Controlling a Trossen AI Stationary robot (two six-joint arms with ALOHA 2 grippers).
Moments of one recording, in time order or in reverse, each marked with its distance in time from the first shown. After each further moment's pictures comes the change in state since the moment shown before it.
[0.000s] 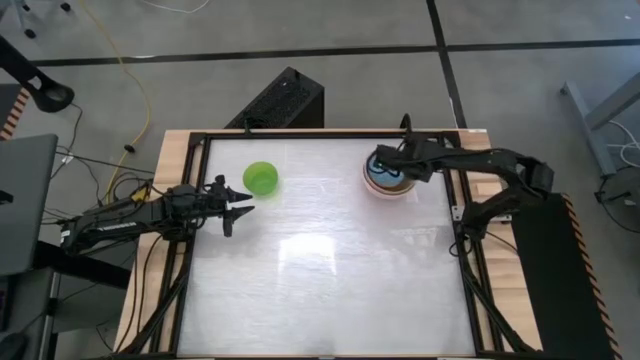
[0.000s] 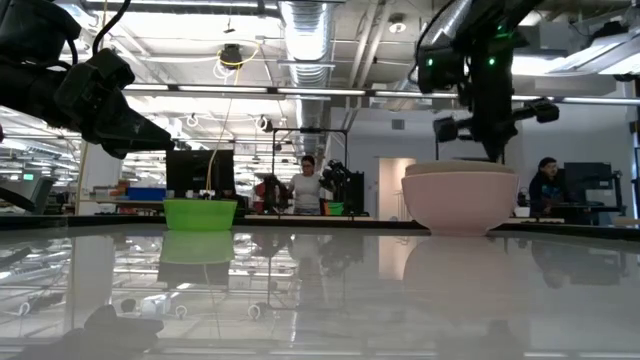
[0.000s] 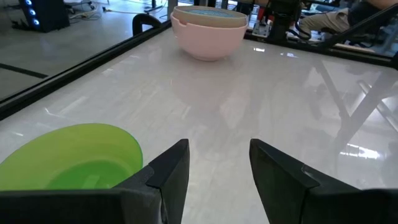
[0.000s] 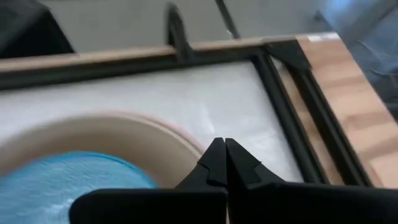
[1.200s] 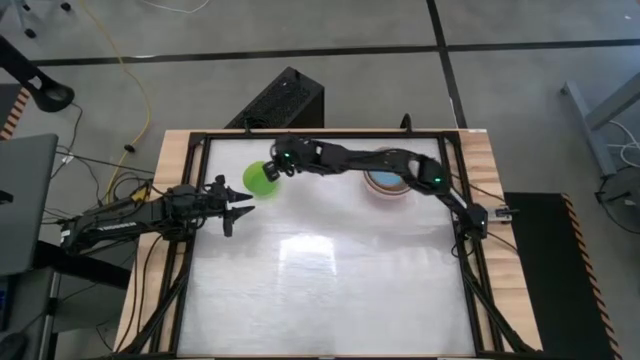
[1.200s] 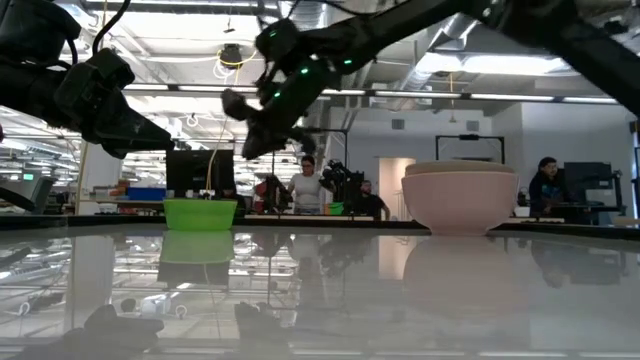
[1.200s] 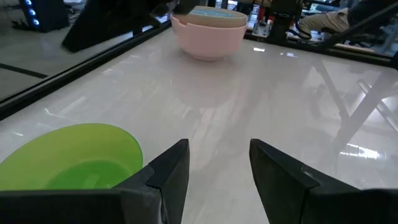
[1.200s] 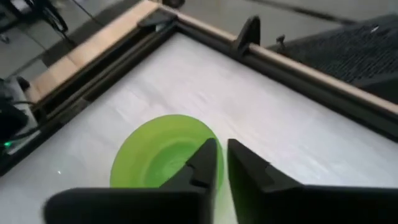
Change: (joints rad) left arm 0.000 0.000 0.000 0.000 0.000 0.000; right arm 0.162 0.853 0.968 0.804 -0.518 -0.828
